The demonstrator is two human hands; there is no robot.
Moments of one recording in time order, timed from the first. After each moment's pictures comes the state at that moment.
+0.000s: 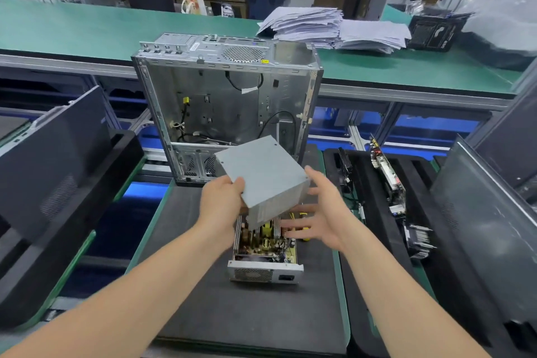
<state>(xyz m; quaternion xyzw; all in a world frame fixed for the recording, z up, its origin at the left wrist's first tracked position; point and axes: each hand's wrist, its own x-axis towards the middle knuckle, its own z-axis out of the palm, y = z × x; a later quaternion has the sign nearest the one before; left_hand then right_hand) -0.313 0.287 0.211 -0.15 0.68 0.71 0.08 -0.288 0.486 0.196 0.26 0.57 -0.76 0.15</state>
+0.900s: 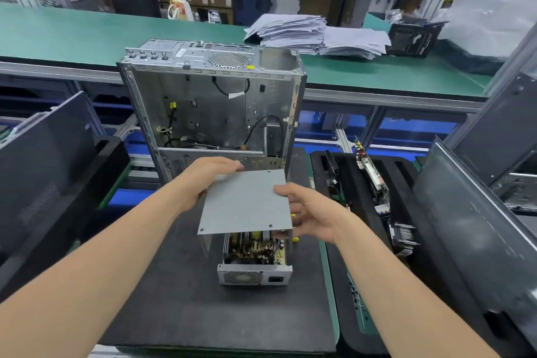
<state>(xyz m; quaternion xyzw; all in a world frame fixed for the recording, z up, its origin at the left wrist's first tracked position) -0.389 0.248 0.217 0.05 0.75 0.61 0.25 -0.292 0.501 0.198 0.15 0.63 -0.72 0.24</state>
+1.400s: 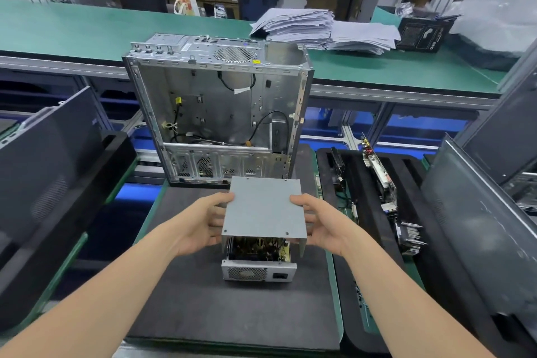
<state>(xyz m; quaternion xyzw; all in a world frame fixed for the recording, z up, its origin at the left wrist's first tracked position) -0.340 0.233 0.157 -0.10 0.61 0.68 0.39 -0.285 0.518 0.151 0.21 0.60 -0.74 0.21</state>
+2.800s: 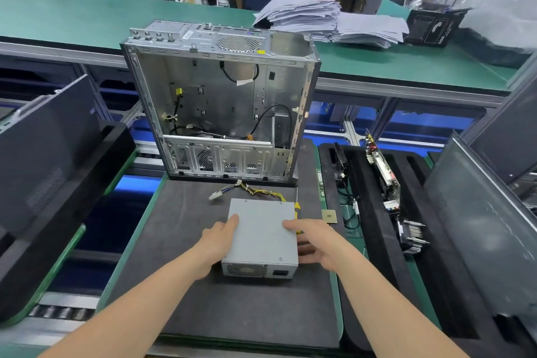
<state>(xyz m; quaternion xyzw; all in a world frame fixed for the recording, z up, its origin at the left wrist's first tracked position) -0.317 0.259 0.086 -0.13 0.82 0.48 0.29 -0.275 0.506 0.105 0.28 0.68 -0.64 0.23</state>
